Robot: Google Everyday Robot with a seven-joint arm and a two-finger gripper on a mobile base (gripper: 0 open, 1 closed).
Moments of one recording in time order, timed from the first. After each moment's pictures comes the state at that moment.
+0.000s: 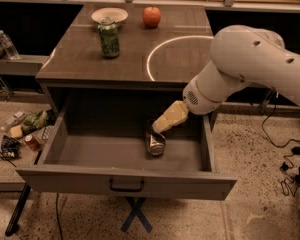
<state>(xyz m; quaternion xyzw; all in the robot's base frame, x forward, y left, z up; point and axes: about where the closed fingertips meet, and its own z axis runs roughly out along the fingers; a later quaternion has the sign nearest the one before) 0.536 -0.090 0.786 -0.28 0.94 0.13 0.16</state>
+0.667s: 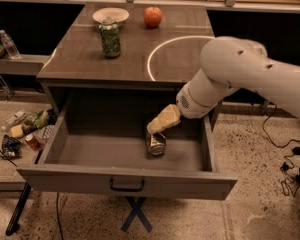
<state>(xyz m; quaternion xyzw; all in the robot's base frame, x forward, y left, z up) 0.550 -0.078 0.752 -0.25 0.95 0.15 0.14</state>
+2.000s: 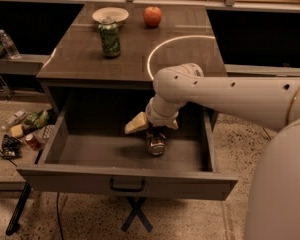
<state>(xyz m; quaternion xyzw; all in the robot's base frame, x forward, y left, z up) 0.614 -0.016 0.643 -0.12 0.98 0.12 0.11</state>
